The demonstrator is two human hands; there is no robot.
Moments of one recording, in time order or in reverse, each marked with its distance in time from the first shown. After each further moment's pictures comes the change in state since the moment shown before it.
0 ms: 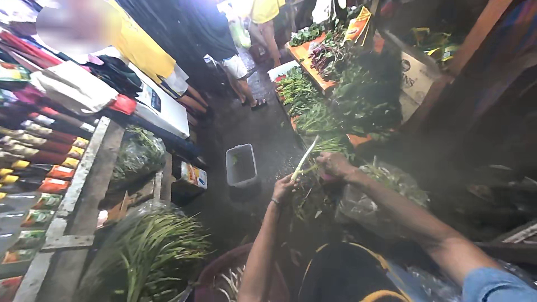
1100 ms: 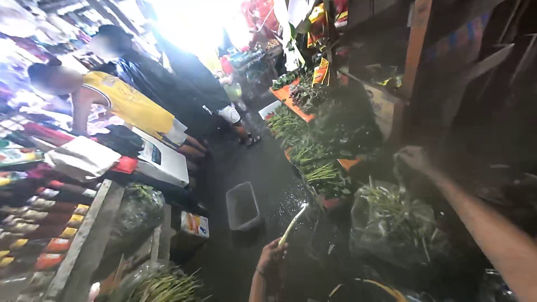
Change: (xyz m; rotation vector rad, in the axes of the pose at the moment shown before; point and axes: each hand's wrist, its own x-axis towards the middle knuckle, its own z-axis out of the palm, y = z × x) left_hand -0.032 -0.047 -0.088 0.155 0.014 -0.175; right_hand -0.114 0.254 -0.050 0.378 0.649 0.570
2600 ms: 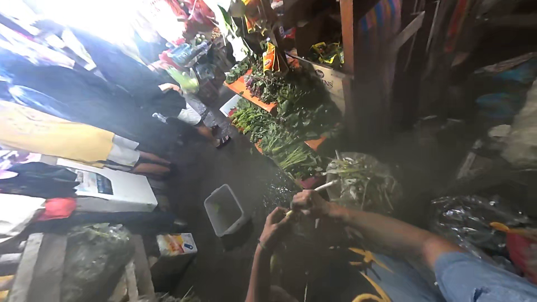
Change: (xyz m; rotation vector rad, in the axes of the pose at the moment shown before) left_hand -0.013 0.071 0.118 0.319 -0.396 0.246; right_hand -0.162 -0.124 0.189 0.375 -0.272 -0.863
